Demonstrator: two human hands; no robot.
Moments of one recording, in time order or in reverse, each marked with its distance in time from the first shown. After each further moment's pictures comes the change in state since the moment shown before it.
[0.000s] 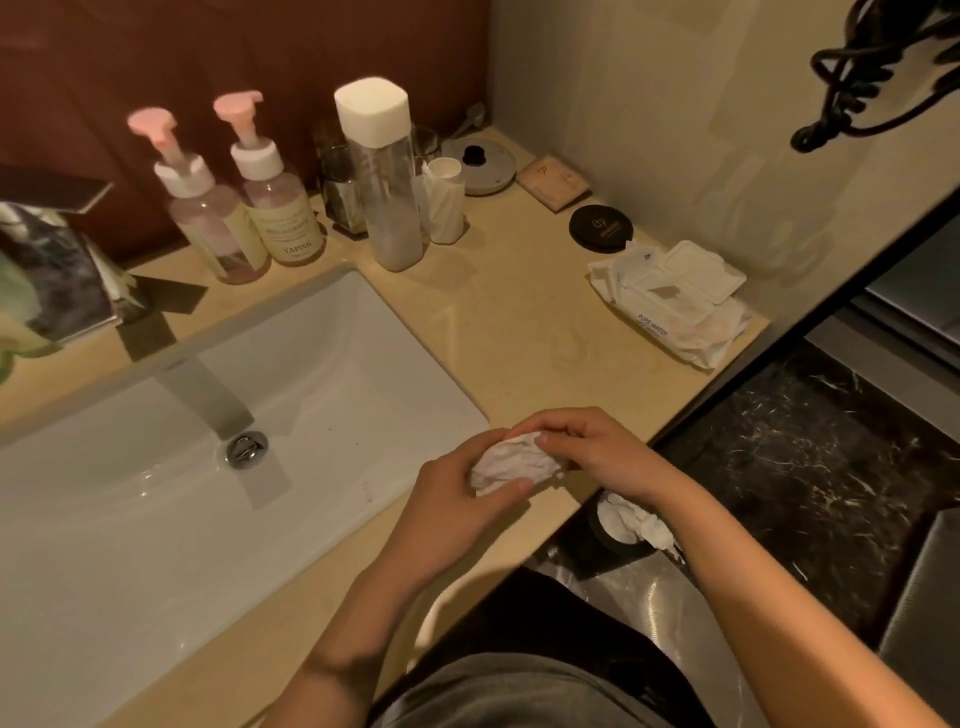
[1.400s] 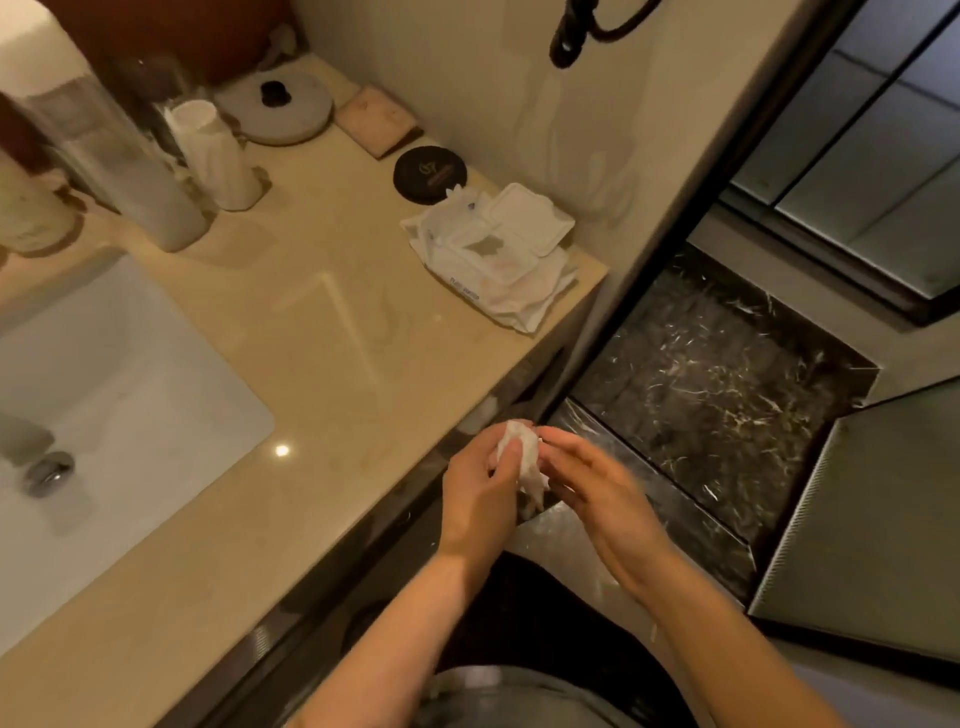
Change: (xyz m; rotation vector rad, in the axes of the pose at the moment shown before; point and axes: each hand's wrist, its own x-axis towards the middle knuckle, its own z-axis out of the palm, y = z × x) left_hand 0.045 0.038 0.223 -0.365 0.014 -0.181; right_hand -0.129 0.087 -0.097 0.632 0.544 0.242
